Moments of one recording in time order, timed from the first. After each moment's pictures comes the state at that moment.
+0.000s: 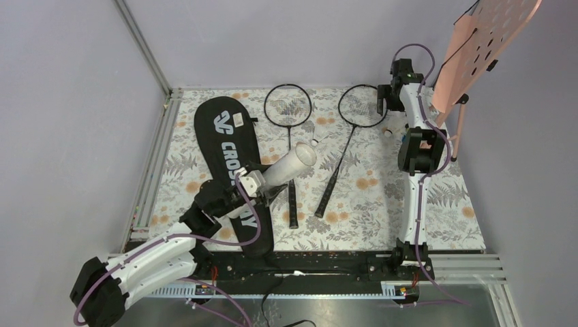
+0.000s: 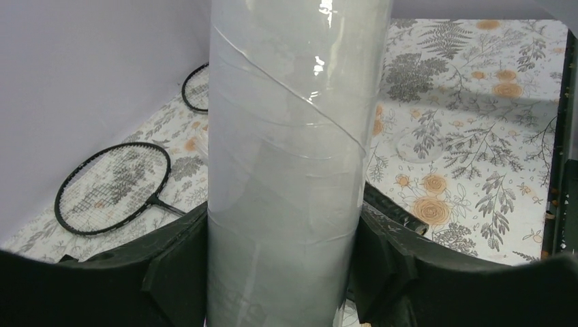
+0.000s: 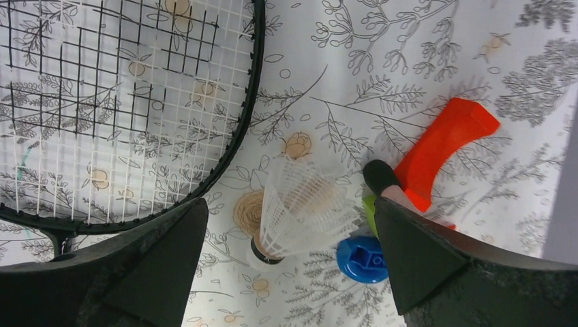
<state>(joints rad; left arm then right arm) -0.73 0.76 0.34 0.49 0.30 0.22 -0.04 2.53 2.46 -1.00 0.21 -0.01</state>
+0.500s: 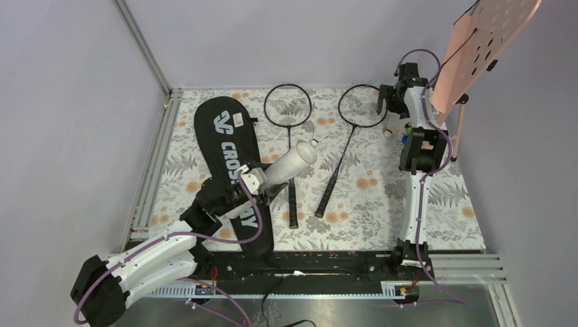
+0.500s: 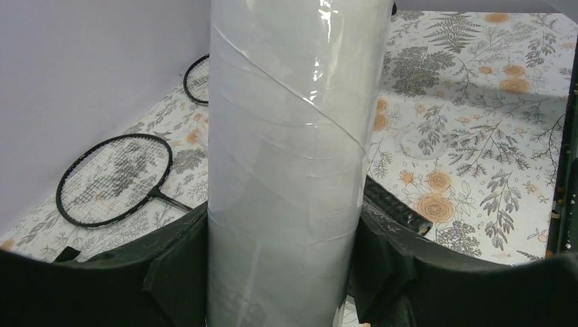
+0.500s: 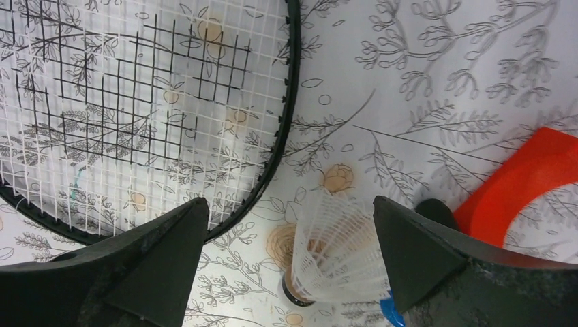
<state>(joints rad) -0.73 0.79 0.37 0.45 0.28 0.22 -0.09 2.60 2.49 -0.95 0.00 0.08</state>
